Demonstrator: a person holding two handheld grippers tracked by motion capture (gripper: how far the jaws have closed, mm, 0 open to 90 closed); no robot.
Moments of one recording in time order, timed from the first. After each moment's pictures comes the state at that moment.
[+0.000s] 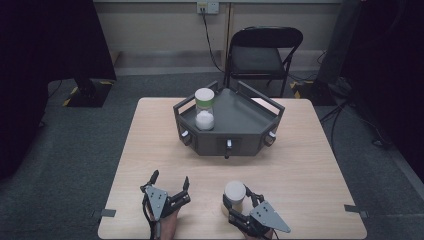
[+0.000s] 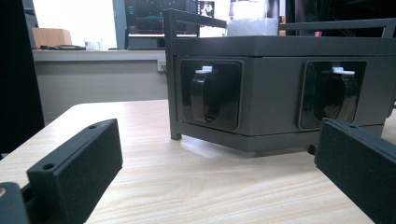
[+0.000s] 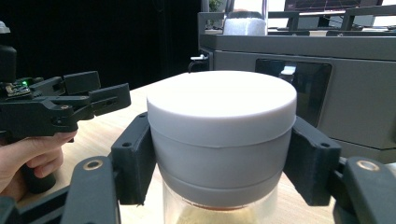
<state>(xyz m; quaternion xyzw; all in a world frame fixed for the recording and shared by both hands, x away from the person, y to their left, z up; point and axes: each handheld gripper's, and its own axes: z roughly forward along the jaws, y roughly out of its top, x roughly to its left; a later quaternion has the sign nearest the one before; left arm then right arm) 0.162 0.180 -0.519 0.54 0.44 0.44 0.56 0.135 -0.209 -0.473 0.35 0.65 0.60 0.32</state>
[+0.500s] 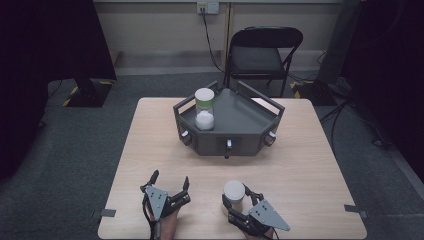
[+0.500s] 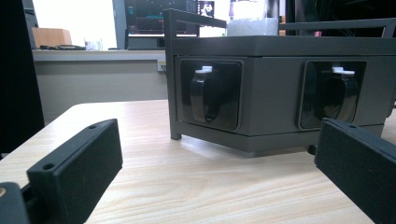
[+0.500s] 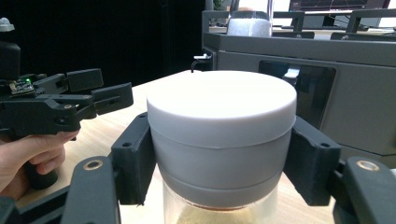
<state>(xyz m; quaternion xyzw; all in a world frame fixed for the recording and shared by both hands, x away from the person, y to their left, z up) 0.162 0.180 -0.519 0.54 0.44 0.44 0.56 0.138 -0.211 -0.464 0.34 0.66 0.59 0.32</state>
